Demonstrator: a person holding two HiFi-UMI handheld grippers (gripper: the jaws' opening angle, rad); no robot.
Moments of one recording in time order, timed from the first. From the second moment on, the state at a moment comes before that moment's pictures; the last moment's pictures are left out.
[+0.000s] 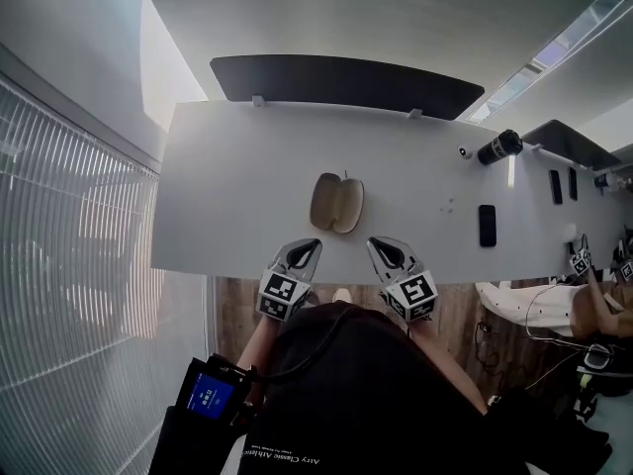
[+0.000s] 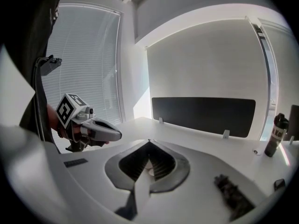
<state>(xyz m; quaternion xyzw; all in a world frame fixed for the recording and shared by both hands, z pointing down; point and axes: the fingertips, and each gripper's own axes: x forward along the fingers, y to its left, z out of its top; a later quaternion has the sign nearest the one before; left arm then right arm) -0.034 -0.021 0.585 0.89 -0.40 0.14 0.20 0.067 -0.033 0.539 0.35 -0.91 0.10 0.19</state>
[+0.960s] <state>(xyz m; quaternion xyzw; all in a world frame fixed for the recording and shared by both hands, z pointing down) -0.041 -0.066 0.627 0.82 -0.39 0.11 0.39 0.083 -0.106 0.577 0.34 -0.91 0.13 0.19</state>
